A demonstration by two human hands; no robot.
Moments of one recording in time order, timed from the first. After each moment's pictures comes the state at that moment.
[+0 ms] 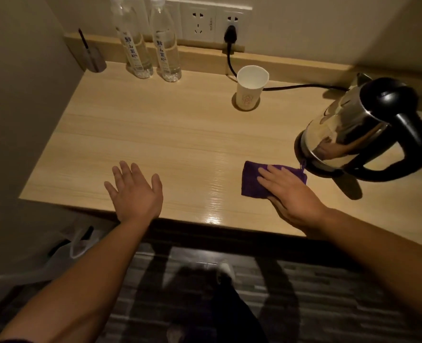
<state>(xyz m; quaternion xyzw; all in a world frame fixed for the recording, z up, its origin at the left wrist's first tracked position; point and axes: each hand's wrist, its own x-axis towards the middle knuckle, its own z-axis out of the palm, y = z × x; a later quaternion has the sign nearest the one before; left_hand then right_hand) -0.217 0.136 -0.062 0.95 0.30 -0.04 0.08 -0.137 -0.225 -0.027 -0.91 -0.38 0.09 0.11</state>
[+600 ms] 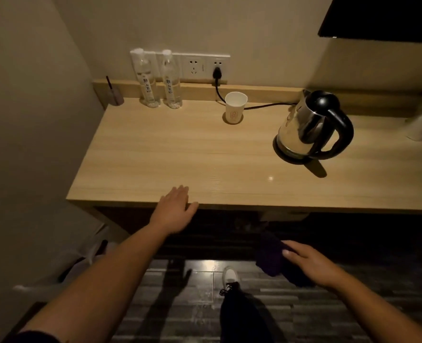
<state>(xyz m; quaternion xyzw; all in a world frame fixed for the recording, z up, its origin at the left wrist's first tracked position) -0.298 0.111 0.026 0.96 0.00 -0.18 0.21 -0.362 -0.250 0.021 -0.84 -0.03 0.33 0.43</state>
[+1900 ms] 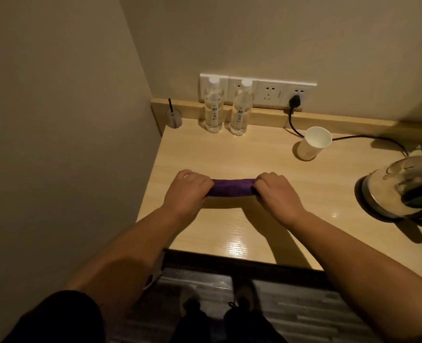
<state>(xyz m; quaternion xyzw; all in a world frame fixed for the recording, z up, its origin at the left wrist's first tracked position) -0.145 0.296 0.051 0.99 -0.17 -0.01 0.04 -0.099 0.040 0.064 -0.93 -0.36 -0.01 0.04</state>
